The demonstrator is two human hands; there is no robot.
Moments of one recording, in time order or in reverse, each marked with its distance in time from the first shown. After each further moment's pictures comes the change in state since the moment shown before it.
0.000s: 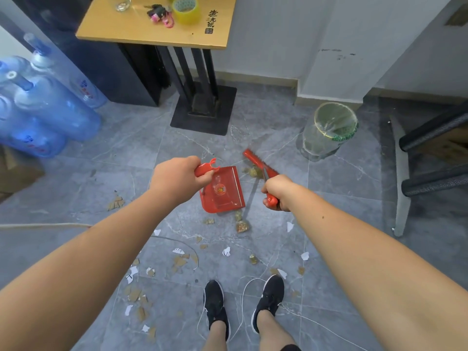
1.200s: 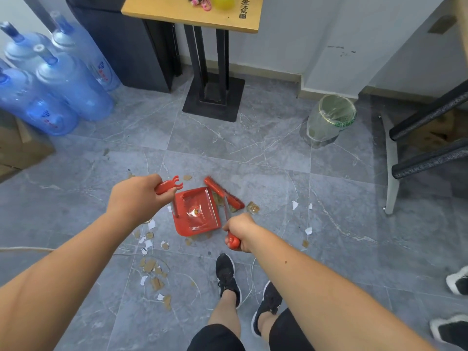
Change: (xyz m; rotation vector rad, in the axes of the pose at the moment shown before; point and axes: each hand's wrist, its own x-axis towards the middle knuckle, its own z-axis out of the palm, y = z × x) left_hand -0.221 -0.180 -0.023 0.036 0.006 -0.126; right_hand -0.140 0.180 0.233 0.066 -0.165 0.102
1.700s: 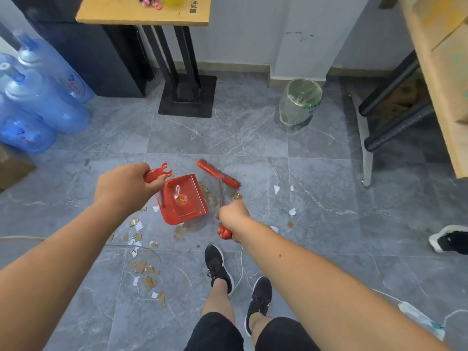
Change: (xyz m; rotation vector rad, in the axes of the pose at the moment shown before) left_hand -0.053 0.100 -0.018 0.042 0.016 0.019; right_hand -0.042 0.062 -0.070 0.086 0.112 -0.164
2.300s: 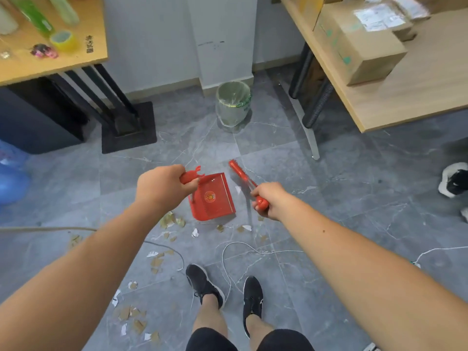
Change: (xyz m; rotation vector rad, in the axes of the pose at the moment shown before) left_hand -0.006 0.245 0.019 -0.006 -0.011 0.403; right_hand -0.014 0.035 -0.260 0.508 0.196 0.020
